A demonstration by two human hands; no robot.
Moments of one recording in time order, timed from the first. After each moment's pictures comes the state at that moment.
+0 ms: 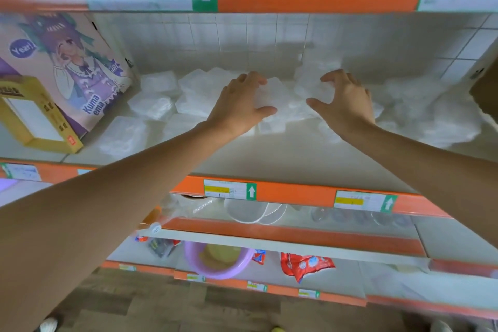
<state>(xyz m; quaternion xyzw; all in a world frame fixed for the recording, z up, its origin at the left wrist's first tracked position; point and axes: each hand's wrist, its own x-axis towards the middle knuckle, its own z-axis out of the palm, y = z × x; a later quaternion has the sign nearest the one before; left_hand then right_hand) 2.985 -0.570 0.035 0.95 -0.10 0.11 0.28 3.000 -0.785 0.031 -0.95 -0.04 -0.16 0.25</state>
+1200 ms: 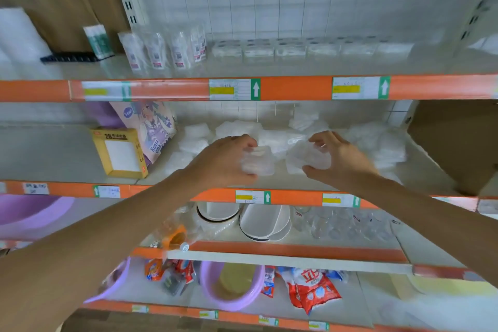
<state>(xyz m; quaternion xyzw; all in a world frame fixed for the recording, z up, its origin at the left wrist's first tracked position) 2.796 -0.513 0.139 0.96 -0.18 0.06 0.19 2.812 -0.781 0.117 -0.95 -0.15 -0.12 0.26</state>
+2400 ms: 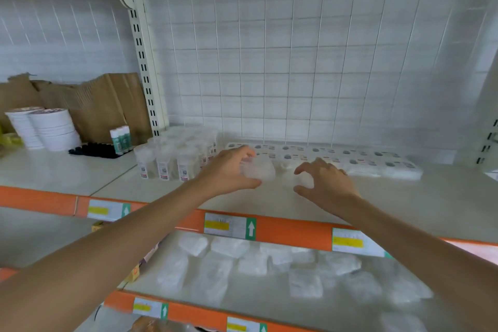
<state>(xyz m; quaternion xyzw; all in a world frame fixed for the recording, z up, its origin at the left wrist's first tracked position) 2.940 -0.512 0.301 0.95 -0.13 0.16 0.25 2.961 -0.756 0.281 -0.97 -0.17 -0.13 0.11</state>
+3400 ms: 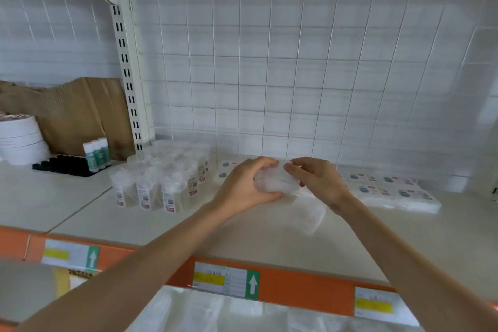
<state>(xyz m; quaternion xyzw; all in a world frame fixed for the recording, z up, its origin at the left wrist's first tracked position) 3.019 -0.532 0.281 0.86 -0.22 0.26 0.39 3.029 -0.726 0.312 -0.84 -0.15 -0.09 0.51</state>
